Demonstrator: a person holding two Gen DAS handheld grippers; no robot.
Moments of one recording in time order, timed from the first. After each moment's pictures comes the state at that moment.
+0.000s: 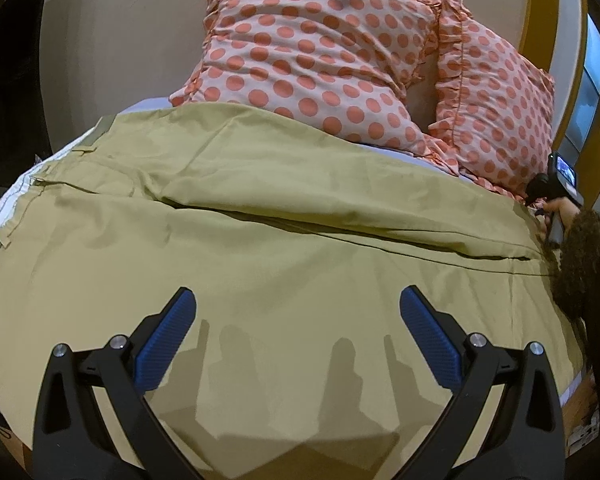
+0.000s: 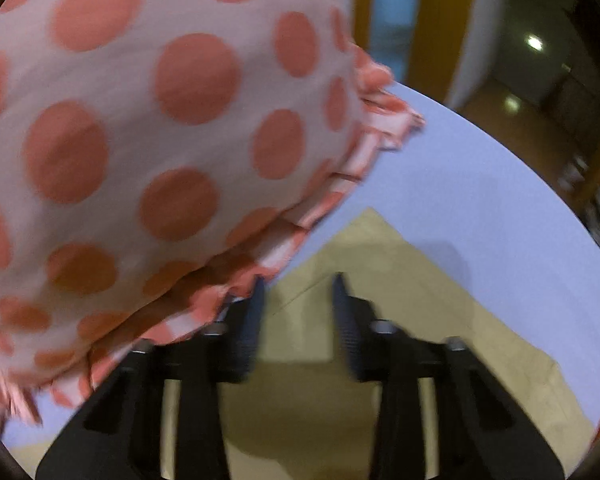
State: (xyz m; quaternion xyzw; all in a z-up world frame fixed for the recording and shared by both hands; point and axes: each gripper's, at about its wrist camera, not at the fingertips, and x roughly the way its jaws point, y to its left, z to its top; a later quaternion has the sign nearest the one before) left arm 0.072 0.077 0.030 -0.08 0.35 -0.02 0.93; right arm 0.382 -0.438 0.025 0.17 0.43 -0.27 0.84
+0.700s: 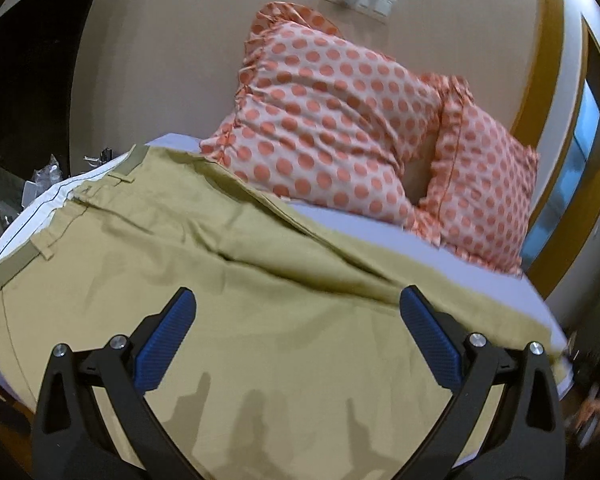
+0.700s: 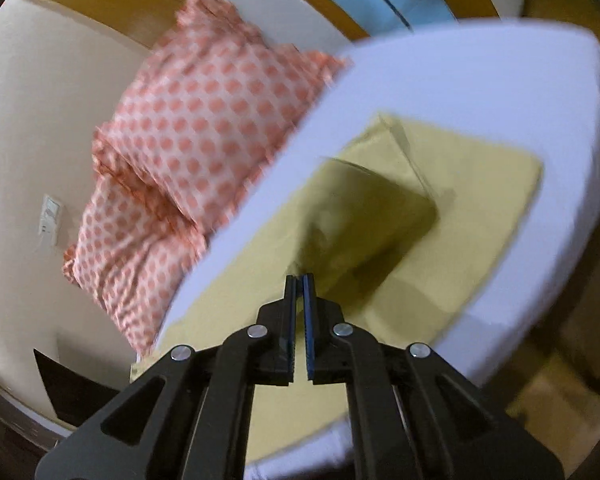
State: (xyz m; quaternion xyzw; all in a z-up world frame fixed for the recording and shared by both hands) left arm 0.033 0.136 0.083 -0.17 0.26 -0.02 0.95; right arm 0.044 -0.460 0.031 0.46 0.31 -0.02 0.83
